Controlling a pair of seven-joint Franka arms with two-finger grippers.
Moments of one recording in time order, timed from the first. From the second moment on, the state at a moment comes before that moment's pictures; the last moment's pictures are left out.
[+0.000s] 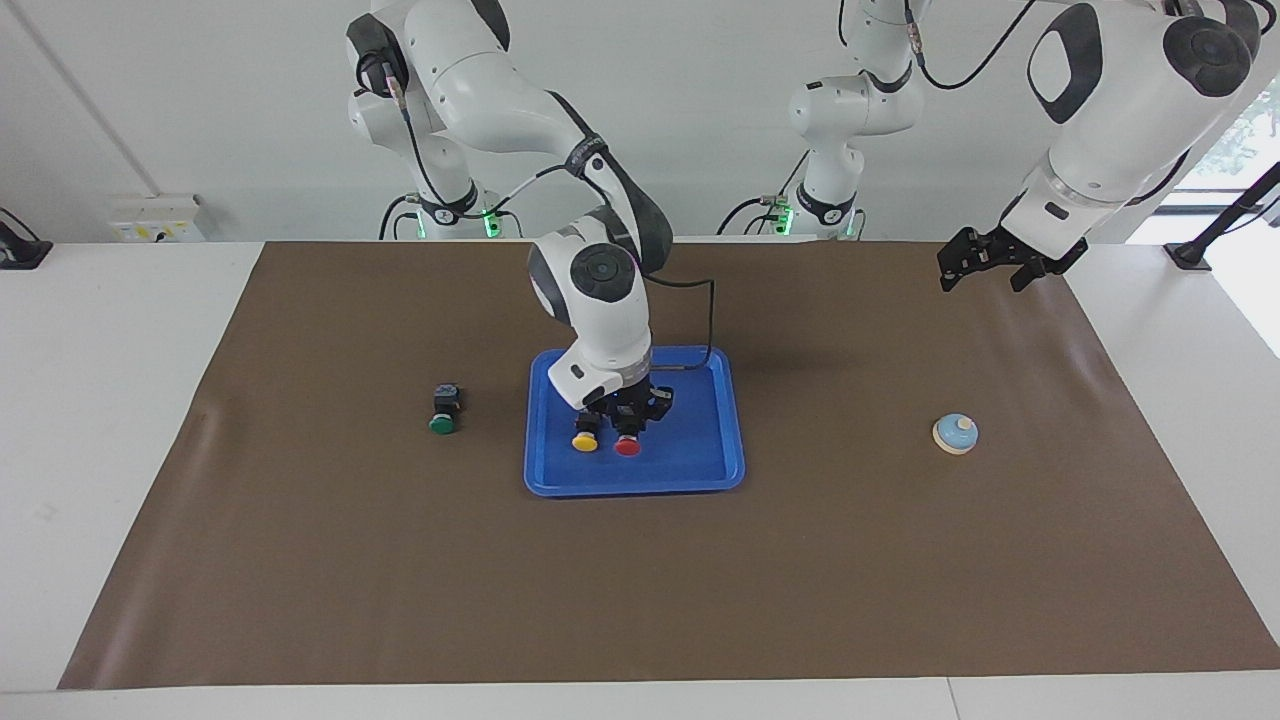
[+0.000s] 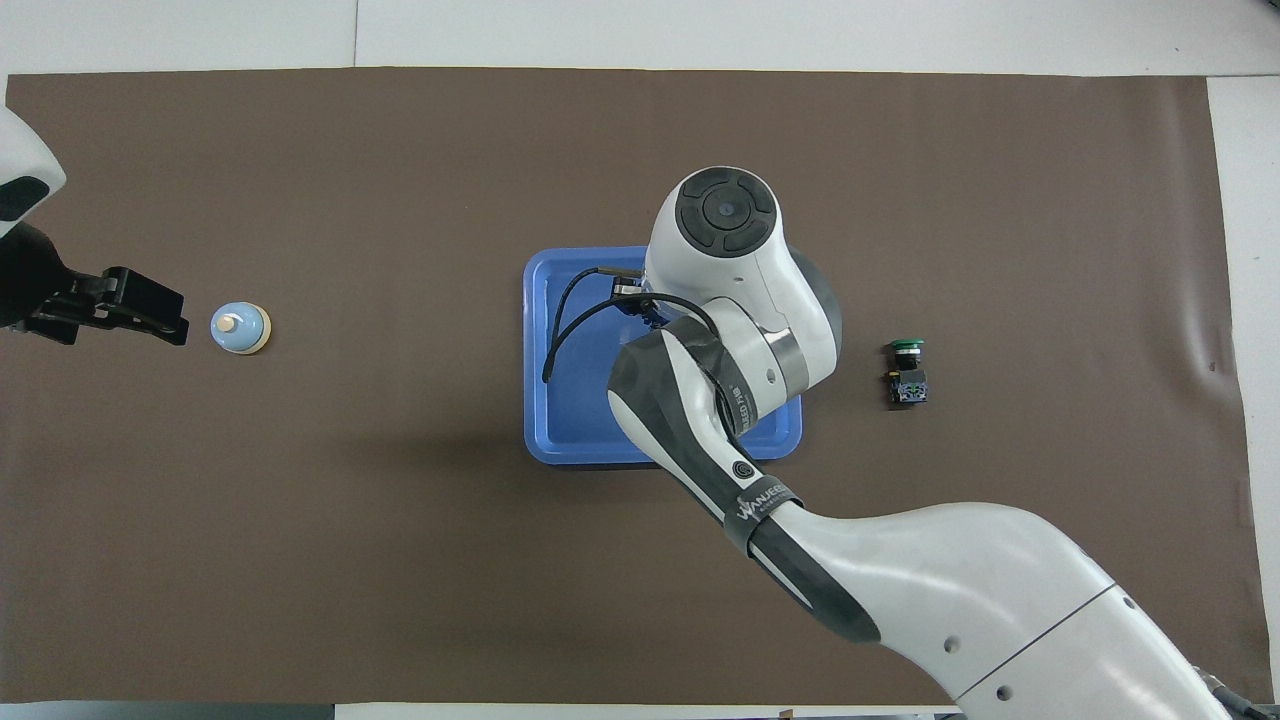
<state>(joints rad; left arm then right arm) 0.02 0.07 -0.10 -1.55 0.00 1.46 0.02 0.44 0.54 0.10 -1.54 0.04 2.09 0.71</state>
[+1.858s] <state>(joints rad) 0.02 0.07 -0.10 -1.55 0.00 1.46 0.02 0.13 0.22 0.07 -2.02 0.00 2.17 0.28</state>
